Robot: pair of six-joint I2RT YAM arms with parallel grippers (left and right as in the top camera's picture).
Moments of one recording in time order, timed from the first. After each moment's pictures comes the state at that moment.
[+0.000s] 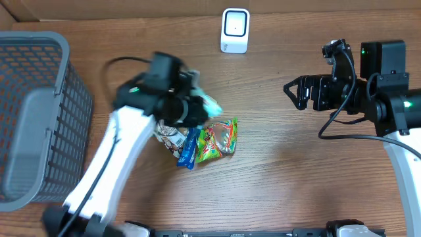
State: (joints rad) left arm -0.32 1.54 1.38 -1.08 0.42 -0.26; right arm 0.08 1.33 1.45 -1.04 -0.48 0.08
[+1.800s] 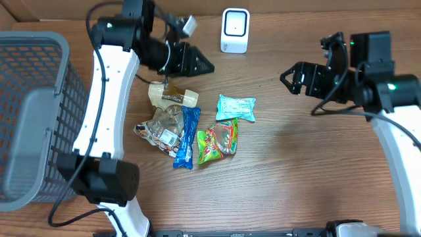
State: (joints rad) left arm -0.15 1.93 2.13 -1.40 0.70 -0.03; right arm 0.10 1.46 1.45 -0.94 -0.47 0.30
